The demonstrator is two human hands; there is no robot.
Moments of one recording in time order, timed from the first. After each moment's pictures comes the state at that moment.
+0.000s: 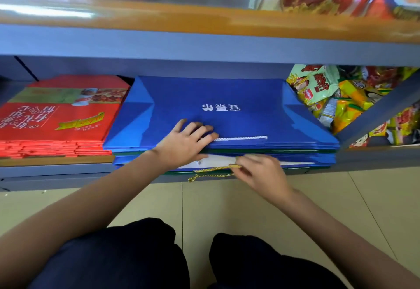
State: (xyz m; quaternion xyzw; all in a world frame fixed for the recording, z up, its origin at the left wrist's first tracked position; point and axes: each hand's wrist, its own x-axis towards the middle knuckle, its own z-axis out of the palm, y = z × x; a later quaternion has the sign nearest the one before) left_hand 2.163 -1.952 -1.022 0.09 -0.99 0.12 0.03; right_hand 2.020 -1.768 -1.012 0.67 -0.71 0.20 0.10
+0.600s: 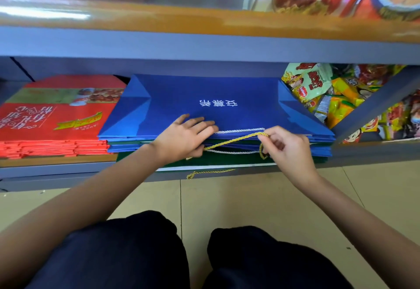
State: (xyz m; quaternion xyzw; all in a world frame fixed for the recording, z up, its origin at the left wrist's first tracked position) left_hand 2.159 -1.950 -1.006 0.04 -0.98 0.10 0.17; right_hand 1.988 -1.748 -0.970 0.52 -0.77 0.38 0.01
